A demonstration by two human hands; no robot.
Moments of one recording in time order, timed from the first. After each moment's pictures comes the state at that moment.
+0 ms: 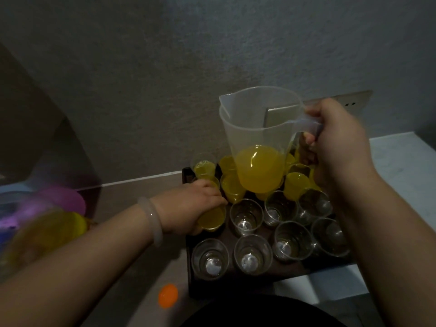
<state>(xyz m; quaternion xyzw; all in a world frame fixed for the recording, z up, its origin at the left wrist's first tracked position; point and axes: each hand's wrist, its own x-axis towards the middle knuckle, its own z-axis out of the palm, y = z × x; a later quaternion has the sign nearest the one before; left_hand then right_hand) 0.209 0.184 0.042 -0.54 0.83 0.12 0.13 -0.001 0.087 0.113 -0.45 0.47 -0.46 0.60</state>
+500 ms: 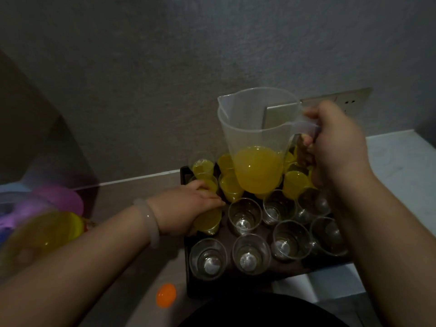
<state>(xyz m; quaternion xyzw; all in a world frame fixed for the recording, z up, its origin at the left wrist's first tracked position) 0.210 0.186 0.040 -0.53 0.82 0.13 0.18 -0.003 0.084 0.103 -0.48 0.48 -0.45 0.58</state>
